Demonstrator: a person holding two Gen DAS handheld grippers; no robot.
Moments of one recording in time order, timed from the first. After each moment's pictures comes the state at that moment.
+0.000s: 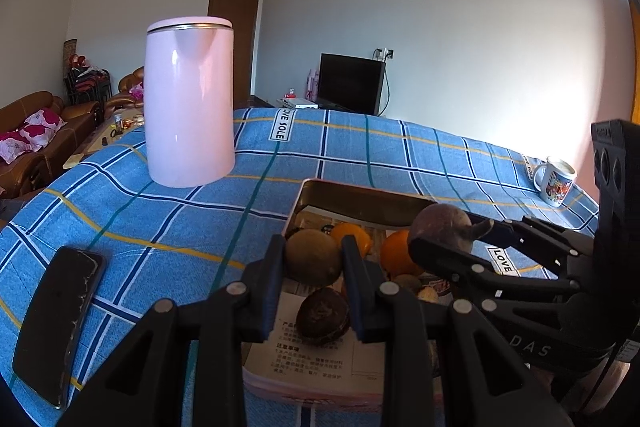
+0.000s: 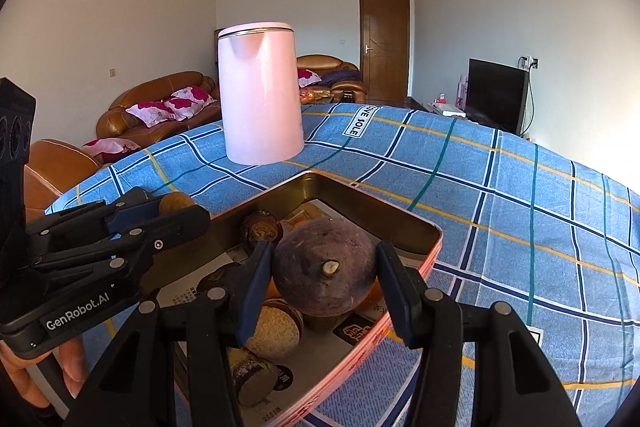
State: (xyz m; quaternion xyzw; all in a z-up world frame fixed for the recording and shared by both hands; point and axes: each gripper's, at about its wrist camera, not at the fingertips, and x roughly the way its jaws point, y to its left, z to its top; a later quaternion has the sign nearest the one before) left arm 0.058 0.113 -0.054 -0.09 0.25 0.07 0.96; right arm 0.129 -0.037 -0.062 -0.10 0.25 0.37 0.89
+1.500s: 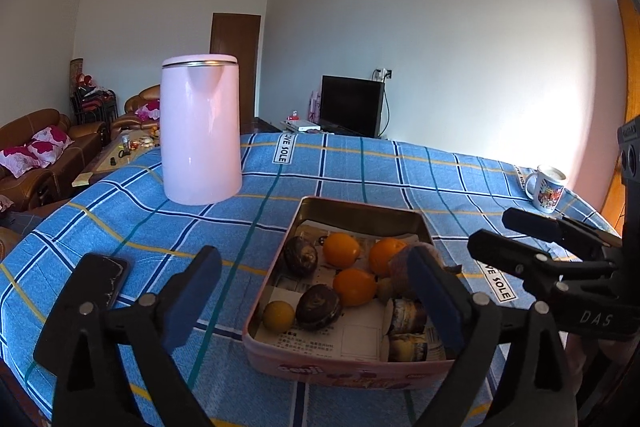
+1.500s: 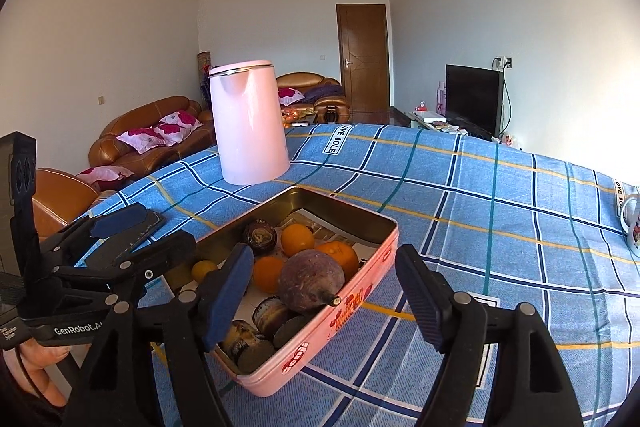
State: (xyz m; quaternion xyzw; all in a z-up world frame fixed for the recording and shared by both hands) left arm 0.021 0.098 -0.036 -0.07 0.20 0.08 0.97; right arm 0.092 -0.087 -0.032 -0.05 0.23 0.35 0.91
